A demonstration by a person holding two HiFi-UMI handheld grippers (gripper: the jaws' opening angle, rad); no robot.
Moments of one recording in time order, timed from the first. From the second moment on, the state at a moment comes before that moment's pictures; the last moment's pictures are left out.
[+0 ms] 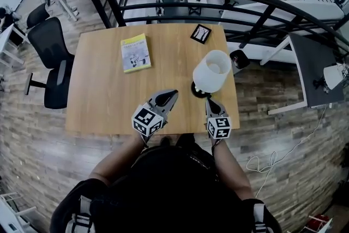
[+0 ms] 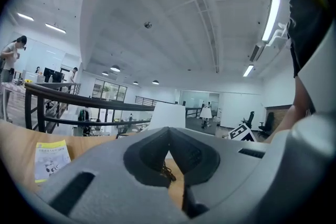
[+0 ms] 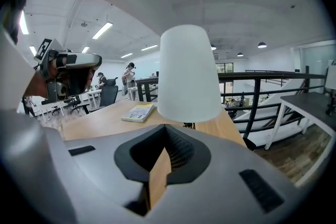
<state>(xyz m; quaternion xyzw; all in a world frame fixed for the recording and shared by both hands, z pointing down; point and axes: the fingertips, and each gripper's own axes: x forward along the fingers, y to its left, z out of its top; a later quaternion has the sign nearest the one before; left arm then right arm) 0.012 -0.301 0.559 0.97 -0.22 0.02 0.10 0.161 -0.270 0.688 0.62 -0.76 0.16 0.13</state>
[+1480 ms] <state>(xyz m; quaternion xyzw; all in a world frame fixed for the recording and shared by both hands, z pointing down) 0.091 -0.105 0.518 0.96 -0.27 -0.03 0.10 0.171 -0.080 0.568 0.51 -0.85 0.10 0.08</state>
